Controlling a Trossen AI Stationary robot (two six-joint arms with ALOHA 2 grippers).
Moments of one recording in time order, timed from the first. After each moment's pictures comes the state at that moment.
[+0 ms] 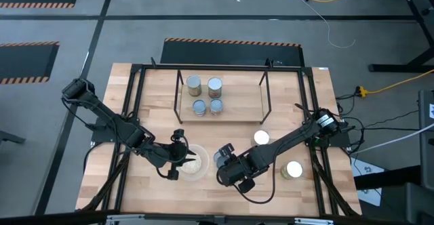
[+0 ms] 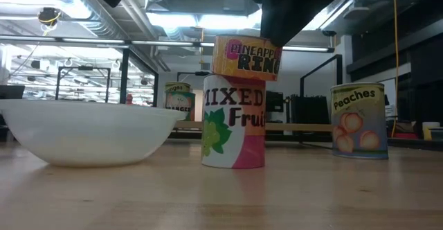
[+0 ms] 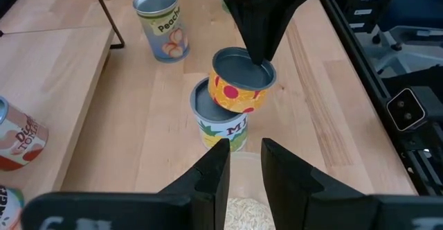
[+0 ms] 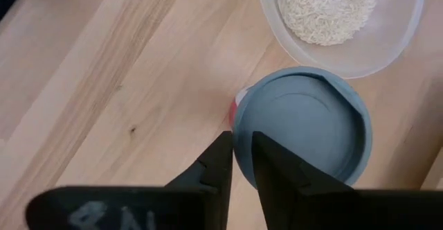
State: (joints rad) left arm -0.59 1.30 0.86 -0.18 -0.48 -0.30; right arm 0.49 2.02 1.71 -0.92 0.20 -0.14
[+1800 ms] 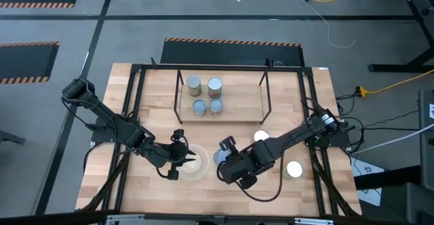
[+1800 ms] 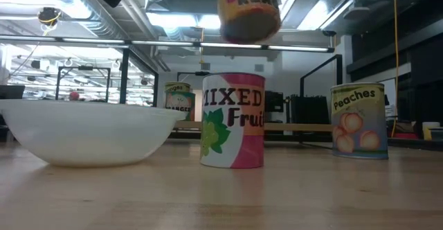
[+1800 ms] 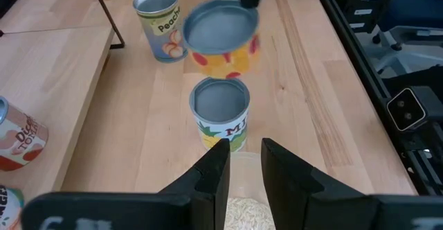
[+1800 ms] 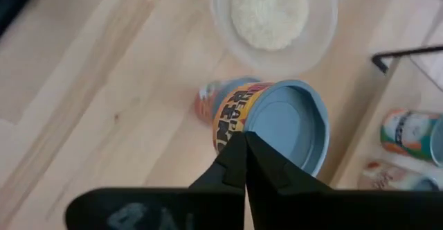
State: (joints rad) left arm -0.59 1.30 0.86 -0.18 -0.48 -0.30; right arm 0.48 2.01 1.96 -1.17 0.28 -0.16
